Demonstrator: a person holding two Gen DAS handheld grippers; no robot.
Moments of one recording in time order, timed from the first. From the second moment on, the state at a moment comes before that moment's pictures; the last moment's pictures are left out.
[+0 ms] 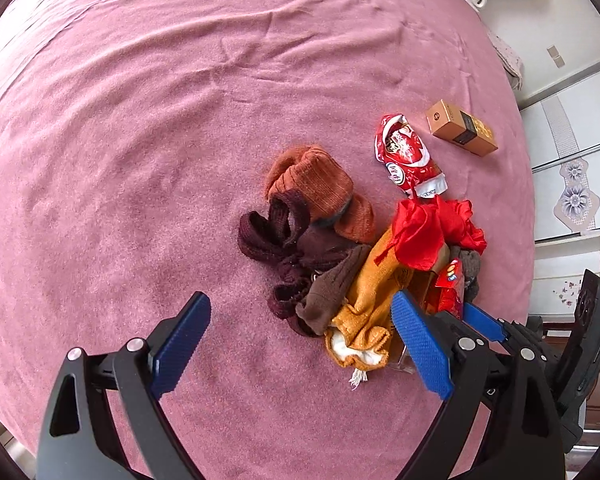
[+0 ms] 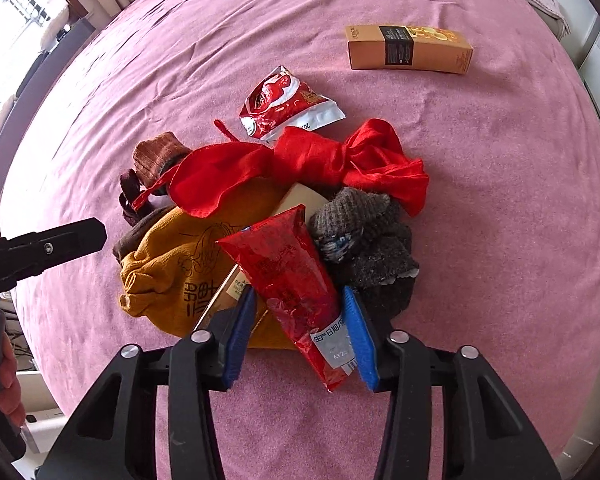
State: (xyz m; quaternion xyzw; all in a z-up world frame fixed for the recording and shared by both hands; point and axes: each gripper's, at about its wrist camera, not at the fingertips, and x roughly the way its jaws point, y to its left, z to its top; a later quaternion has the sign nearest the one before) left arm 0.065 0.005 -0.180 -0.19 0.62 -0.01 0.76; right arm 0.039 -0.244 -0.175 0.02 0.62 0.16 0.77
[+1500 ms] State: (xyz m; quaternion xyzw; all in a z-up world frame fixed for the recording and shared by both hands) left arm 0.033 -0.019 -0.073 -0.16 0.57 -0.07 0.80; right arm -0.024 -0.312 -0.038 0.14 0.53 0.18 0.82
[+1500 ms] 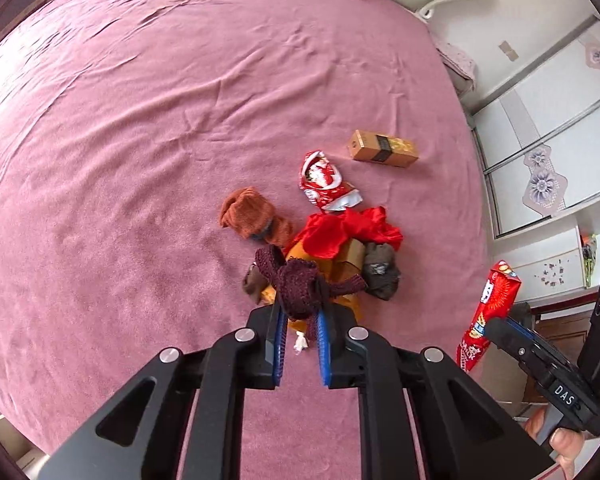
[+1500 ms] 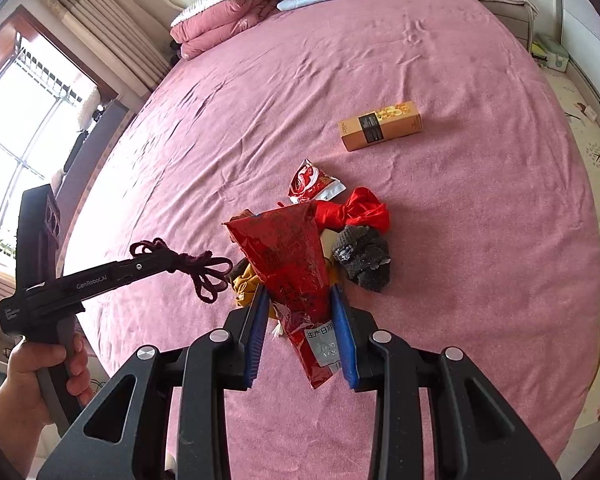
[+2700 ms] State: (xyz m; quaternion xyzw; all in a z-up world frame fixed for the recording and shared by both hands) left arm -0.051 -0.454 -0.051 0.10 0.58 -0.40 0.70; right arm -0.187 -0.629 -0.013 0.28 0.45 -0.06 0.84
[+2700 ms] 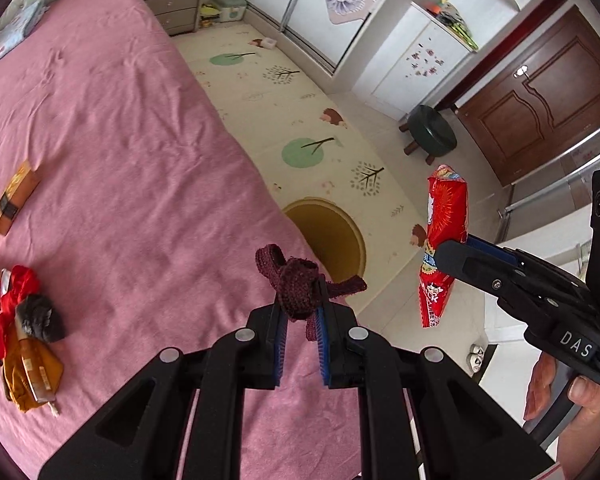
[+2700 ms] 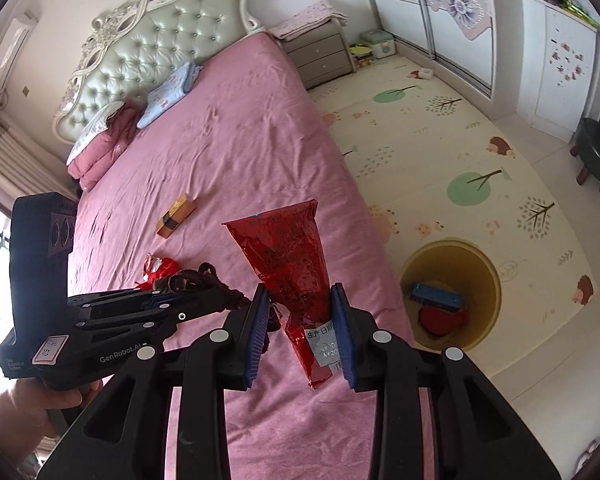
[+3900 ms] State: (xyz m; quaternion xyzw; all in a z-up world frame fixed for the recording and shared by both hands) left arm -0.042 -0.572 -0.074 0.13 0.56 -0.46 0.68; right arm -0.197 -0.727 -0.035 0.33 0.43 -0.14 0.83
